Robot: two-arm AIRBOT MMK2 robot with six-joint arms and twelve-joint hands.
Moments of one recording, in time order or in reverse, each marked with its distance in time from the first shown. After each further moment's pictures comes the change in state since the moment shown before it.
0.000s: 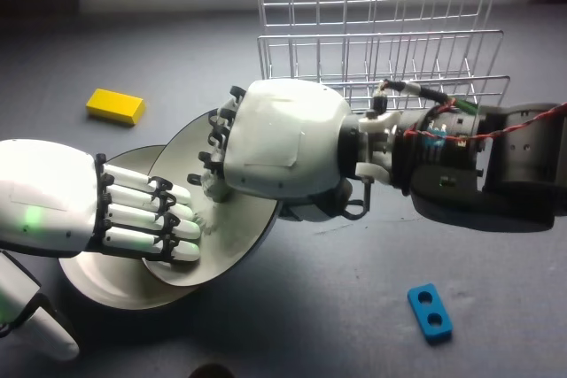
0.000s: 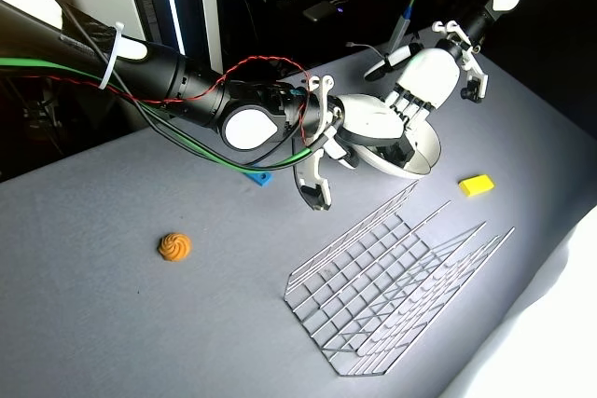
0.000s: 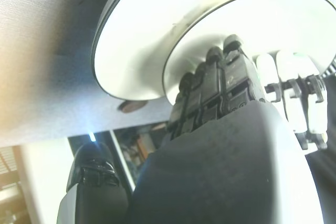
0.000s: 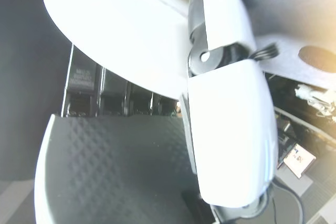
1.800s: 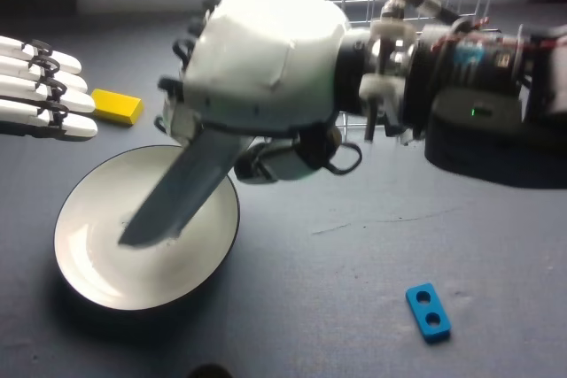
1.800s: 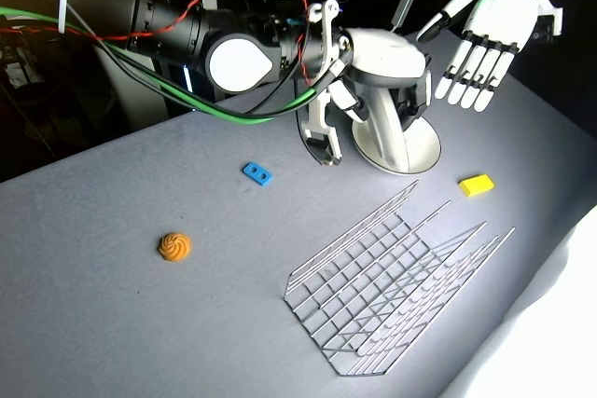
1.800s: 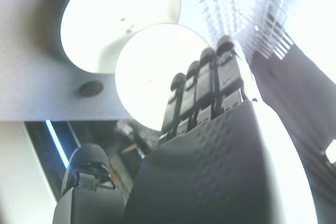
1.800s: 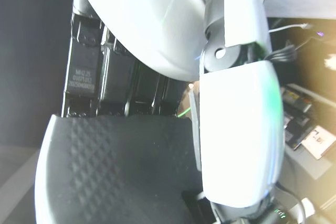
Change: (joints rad) left arm -0.369 0.250 0.007 0.215 -0.055 -0.243; right arm 0.203 0.152 -0.227 0.193 -0.125 -0.006
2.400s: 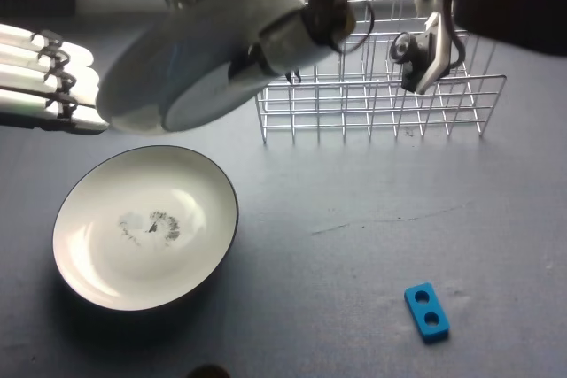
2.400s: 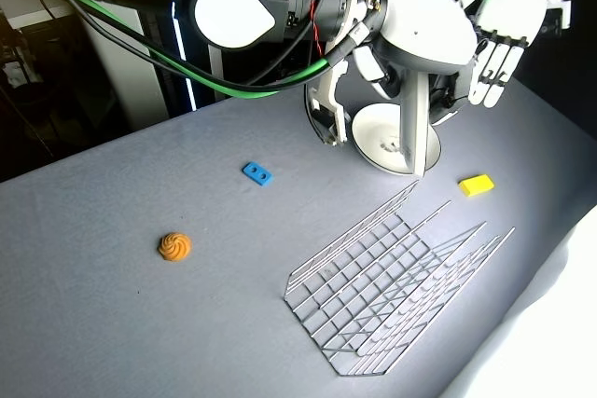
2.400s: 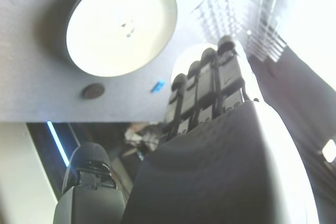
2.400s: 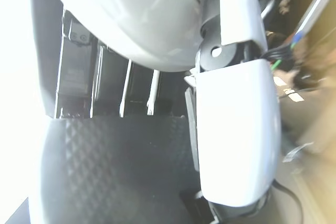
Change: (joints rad) left arm -0.060 0.011 -0.004 0.048 -0.005 -0.030; right arm 0.178 0.058 -0.006 0.304 -0.159 0.001
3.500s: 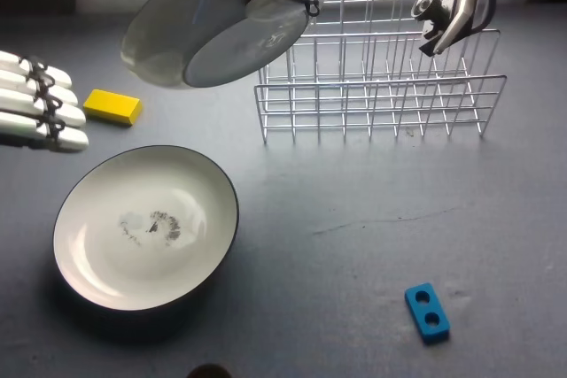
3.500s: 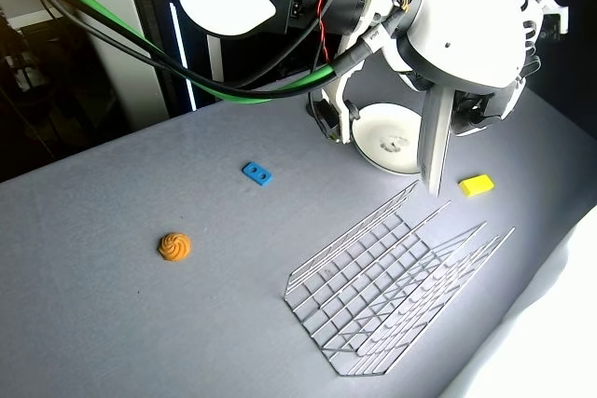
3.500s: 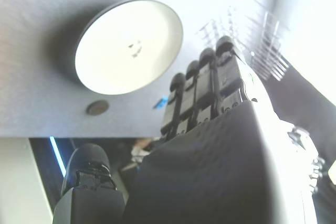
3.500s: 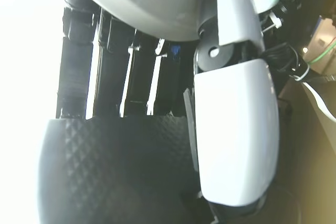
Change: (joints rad) left arm 0.064 -0.018 -0.008 0.045 0.097 -0.009; right arm 0.088 0.026 0.071 0.156 -0.050 0.089
